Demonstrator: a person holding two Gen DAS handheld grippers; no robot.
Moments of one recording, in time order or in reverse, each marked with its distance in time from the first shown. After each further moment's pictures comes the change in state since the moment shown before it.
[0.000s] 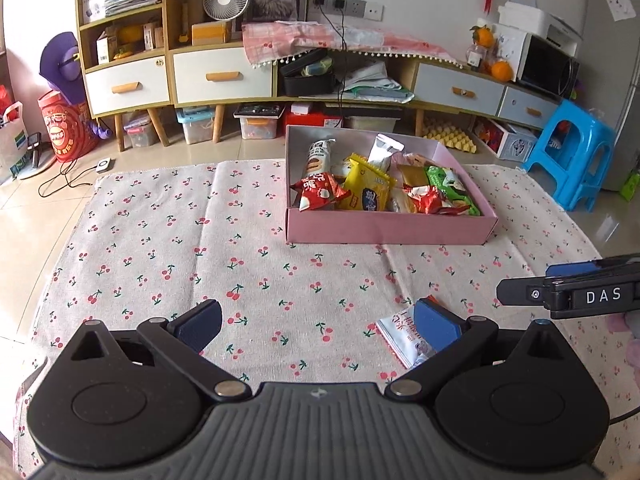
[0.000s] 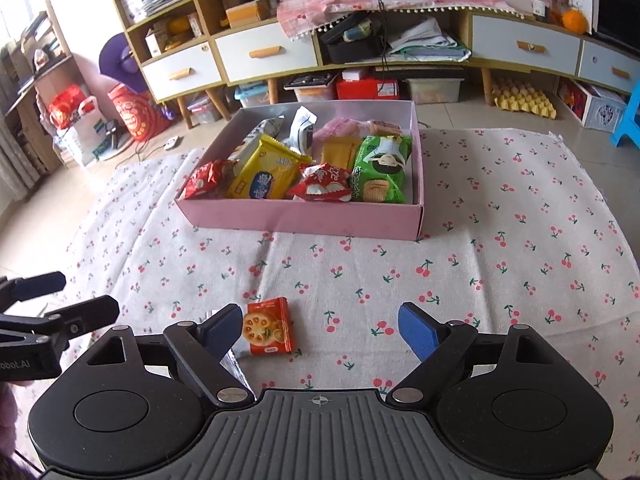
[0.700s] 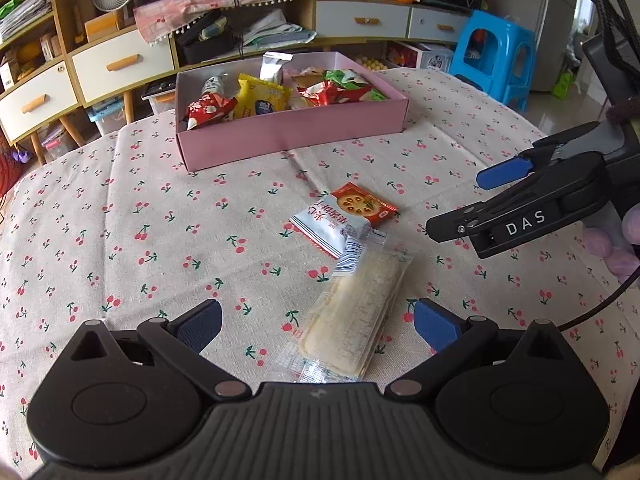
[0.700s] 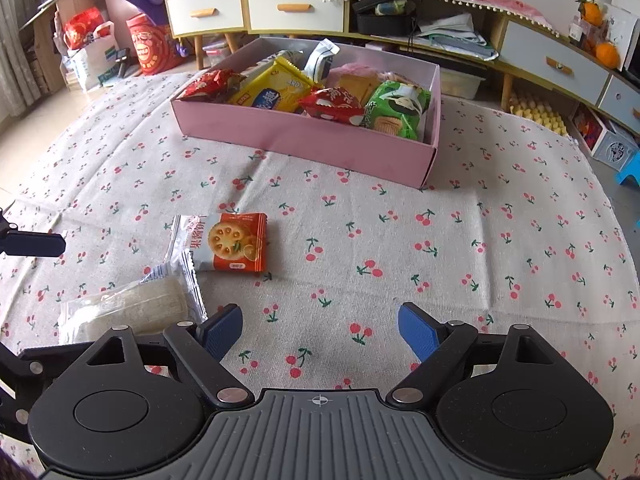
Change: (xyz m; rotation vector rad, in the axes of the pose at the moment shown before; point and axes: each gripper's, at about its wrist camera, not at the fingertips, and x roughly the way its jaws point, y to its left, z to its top) left arm 0.011 -0.030 -0.051 0.258 0.120 -0.168; right arm 0.025 0.003 -0.043 -0.177 0.078 -0.055
